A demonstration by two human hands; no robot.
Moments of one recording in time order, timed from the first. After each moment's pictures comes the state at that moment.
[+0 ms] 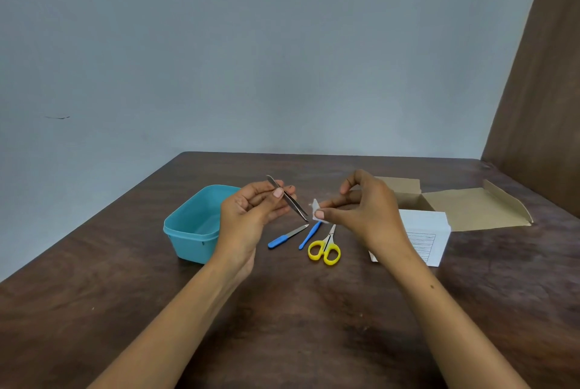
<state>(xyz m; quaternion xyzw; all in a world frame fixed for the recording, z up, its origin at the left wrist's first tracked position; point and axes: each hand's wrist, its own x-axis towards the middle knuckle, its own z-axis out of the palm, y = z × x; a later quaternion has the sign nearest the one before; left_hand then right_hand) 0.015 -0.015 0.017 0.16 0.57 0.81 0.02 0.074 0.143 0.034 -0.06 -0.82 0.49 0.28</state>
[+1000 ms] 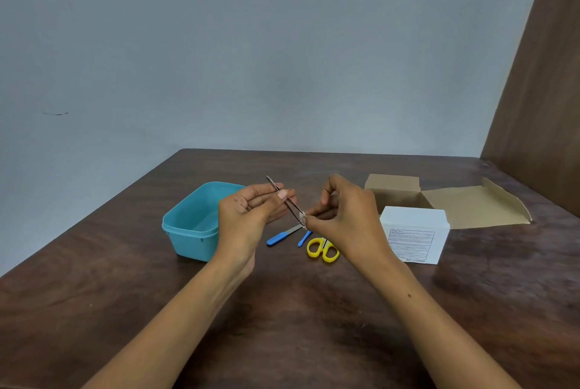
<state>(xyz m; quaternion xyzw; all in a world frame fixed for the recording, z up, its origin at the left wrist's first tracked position) 0.017 -0.014 0.012 0.16 0.58 0.80 0.01 0.066 0.127 0.015 -0.02 -0.86 0.39 0.32</state>
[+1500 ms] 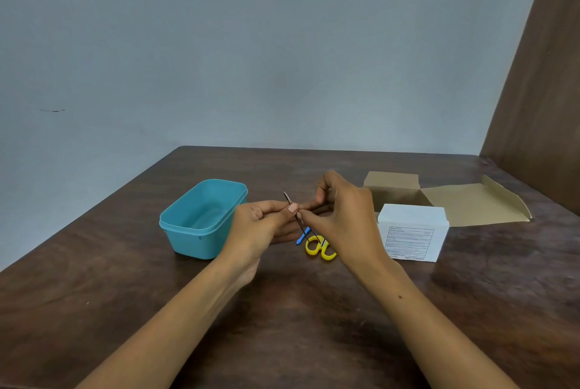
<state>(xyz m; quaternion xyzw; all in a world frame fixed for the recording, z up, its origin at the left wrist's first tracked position) 0.019 -0.009 0.003 0.15 0.64 0.74 0.11 0.064 0.122 0.013 0.01 -0.85 0.35 0.38</state>
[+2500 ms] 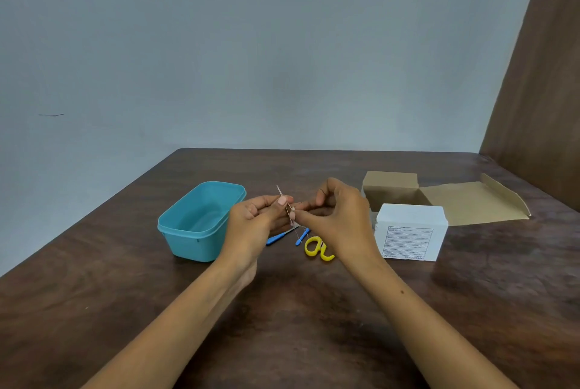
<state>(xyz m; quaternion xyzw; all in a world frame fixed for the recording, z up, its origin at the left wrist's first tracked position) 0.020 -0.008 0.008 0.13 0.63 0.76 0.07 0.062 0.118 0.010 -0.02 -0.80 0.50 0.32</state>
